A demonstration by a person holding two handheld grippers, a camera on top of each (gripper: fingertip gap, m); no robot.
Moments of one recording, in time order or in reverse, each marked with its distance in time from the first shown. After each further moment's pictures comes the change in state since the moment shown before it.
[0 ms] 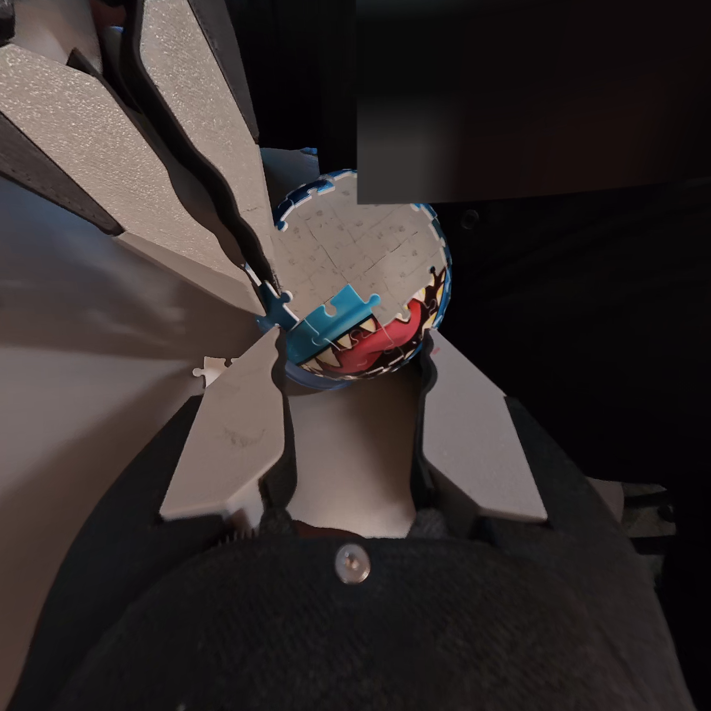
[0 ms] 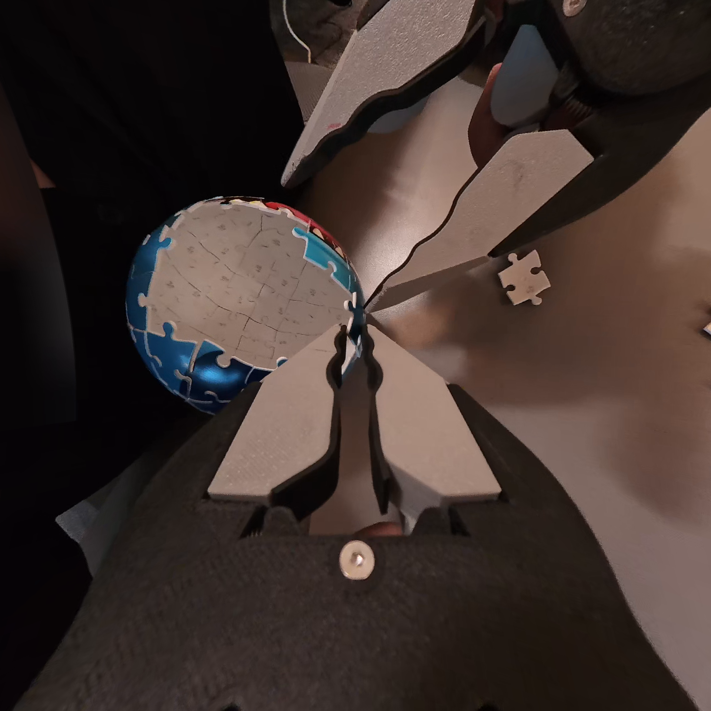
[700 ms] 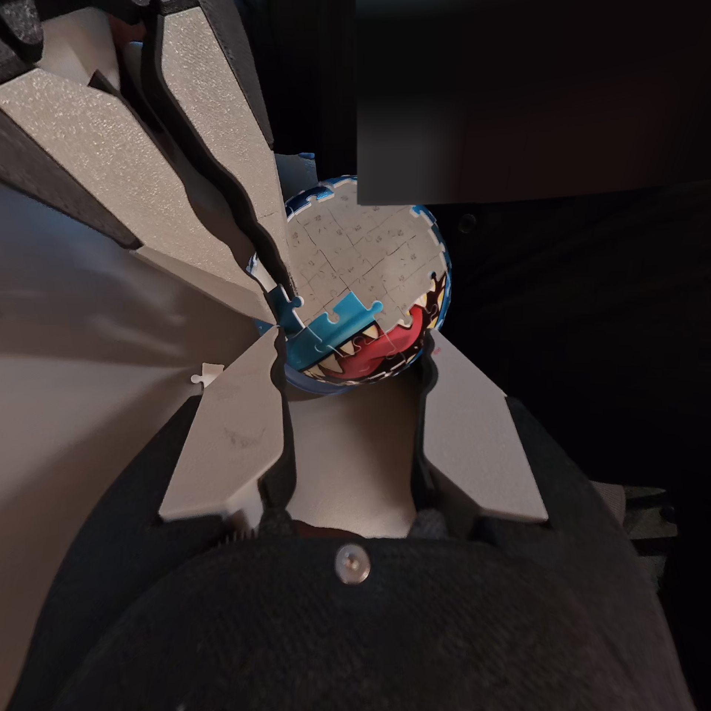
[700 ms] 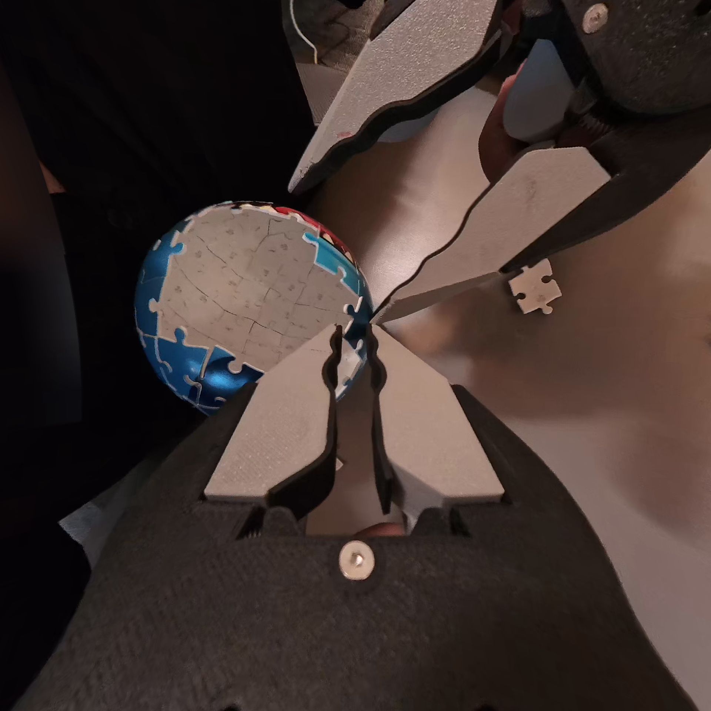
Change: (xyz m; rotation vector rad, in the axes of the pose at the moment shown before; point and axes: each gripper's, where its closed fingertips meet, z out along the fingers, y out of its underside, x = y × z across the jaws) left arm 0.001 -0.002 0.002 0.007 0.005 0.008; right arm -0.006 -0.003 0.003 -0.002 -0.012 -0.008
